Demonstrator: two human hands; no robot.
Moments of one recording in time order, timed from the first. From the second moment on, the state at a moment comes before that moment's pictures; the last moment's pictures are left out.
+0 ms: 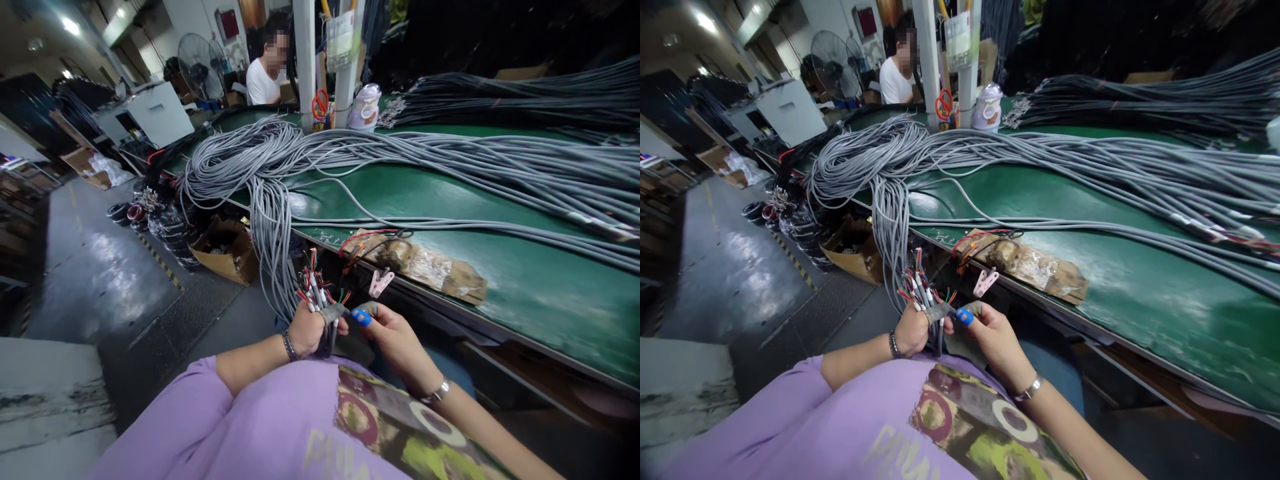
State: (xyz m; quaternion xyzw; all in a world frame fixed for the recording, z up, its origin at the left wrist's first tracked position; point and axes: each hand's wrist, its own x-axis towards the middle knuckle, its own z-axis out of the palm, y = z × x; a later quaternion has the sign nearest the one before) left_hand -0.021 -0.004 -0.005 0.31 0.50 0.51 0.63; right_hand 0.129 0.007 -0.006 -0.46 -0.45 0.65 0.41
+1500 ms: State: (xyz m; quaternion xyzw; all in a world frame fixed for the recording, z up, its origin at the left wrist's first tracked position) left_hand -0.017 -0.002 0.008 0.30 0.48 0.50 0.66; right_hand 0.149 0.021 -0.020 -0.38 -0.27 0.77 0.44
